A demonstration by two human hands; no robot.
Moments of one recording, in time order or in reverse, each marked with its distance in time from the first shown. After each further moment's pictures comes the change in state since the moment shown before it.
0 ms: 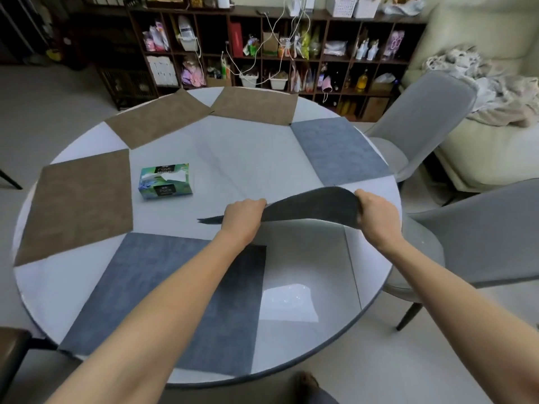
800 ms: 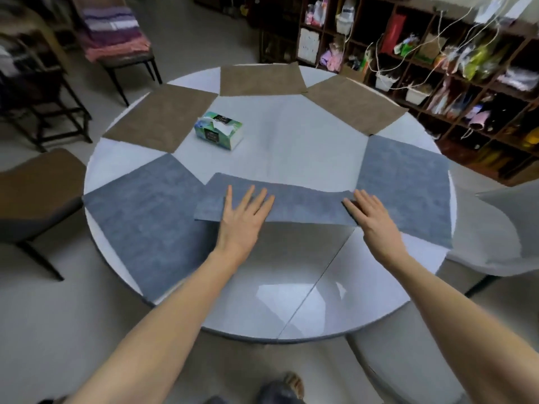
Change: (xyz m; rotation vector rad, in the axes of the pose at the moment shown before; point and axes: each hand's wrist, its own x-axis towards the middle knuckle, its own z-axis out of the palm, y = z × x) left_hand -0.004 0.156 0.042 0.243 0.192 -0.440; right_hand 0.144 0.131 0.070 0.033 -0.058 -0.932
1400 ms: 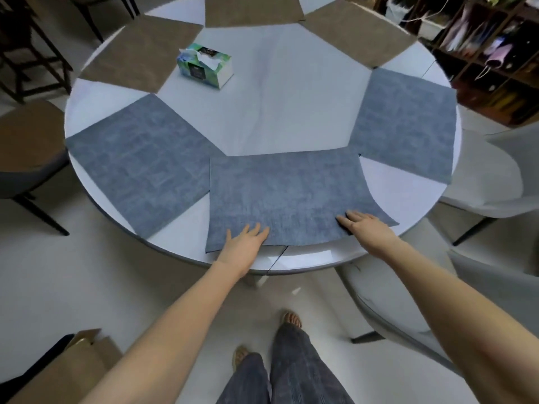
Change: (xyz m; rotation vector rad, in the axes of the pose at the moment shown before) left_hand -0.125 0.085 0.055 -0.287 -0.798 -0.070; right_hand -0.116 -0.007 0.056 -0.076 -0.794 -0.046
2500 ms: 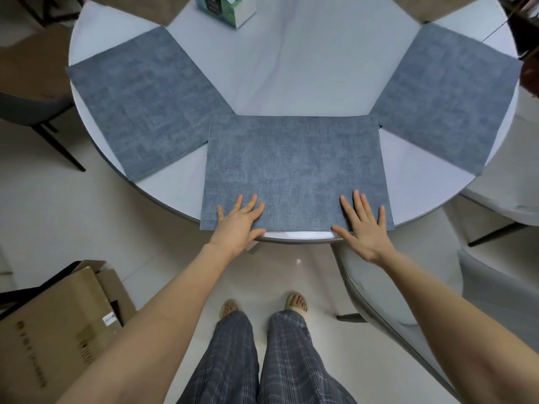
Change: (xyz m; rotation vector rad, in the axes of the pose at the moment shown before) left_hand -0.004 0.037 0.038 -0.300 0.047 -0.174; right_hand -0.006 0.017 0.079 0.411 0.116 -0.045
